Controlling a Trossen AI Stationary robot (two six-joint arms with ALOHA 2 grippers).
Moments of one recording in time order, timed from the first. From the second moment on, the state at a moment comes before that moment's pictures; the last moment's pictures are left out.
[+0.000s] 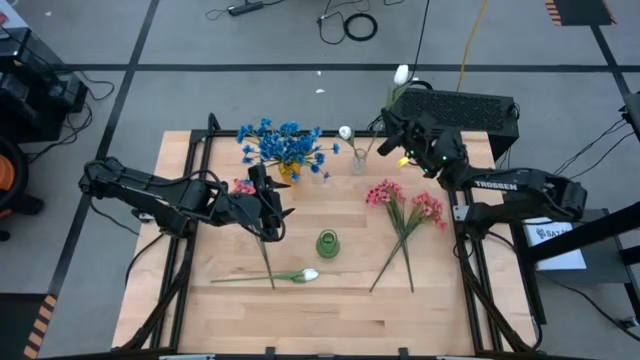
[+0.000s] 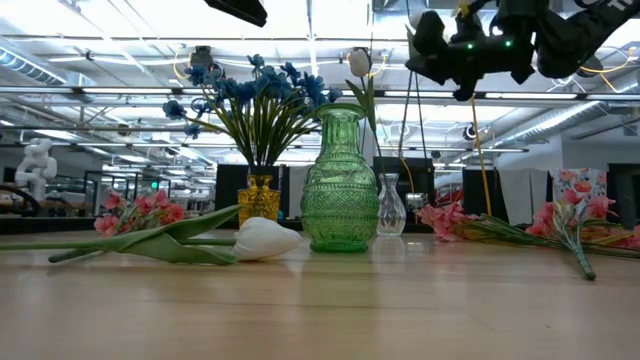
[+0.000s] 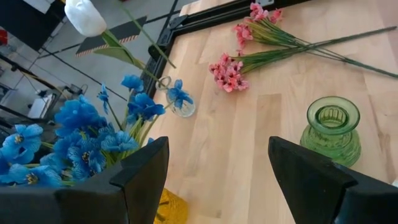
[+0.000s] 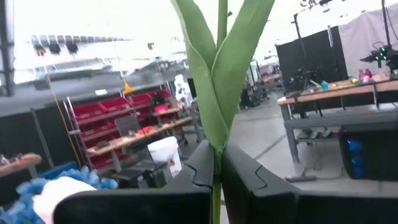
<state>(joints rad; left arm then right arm) -0.24 1.26 1.18 -0.58 -0.59 0.06 -0.50 1.16 0.55 0.92 0.32 0.22</state>
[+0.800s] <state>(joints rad) -0.24 1.27 1.17 -0.57 -0.57 0.06 -0.54 1.41 0.55 1.20 0.39 0.25</state>
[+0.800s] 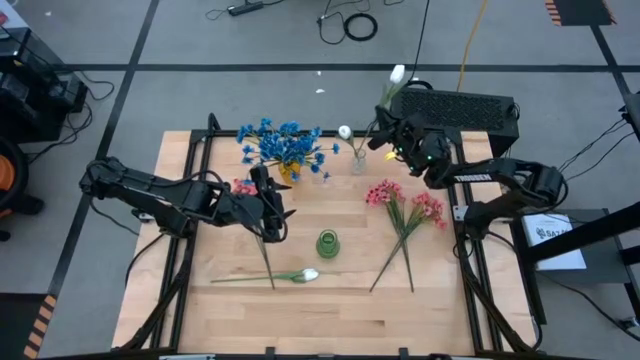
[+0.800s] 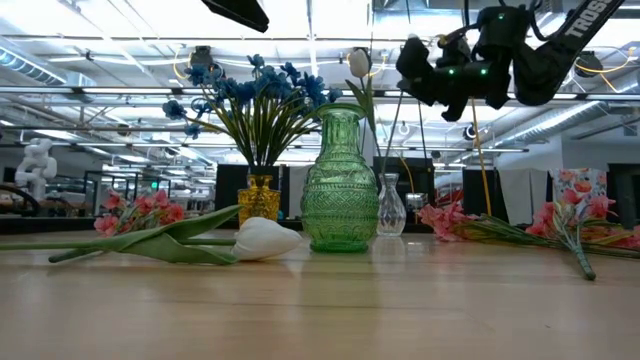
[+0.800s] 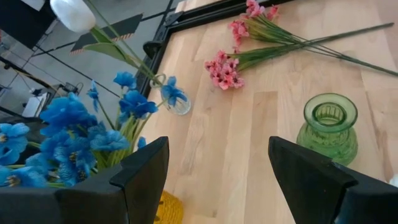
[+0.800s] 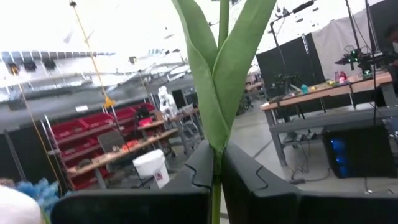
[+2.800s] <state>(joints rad) -0.24 1.27 1.17 -0.59 -0.55 0.03 -0.43 1.36 0.55 0.96 0.39 0.19</state>
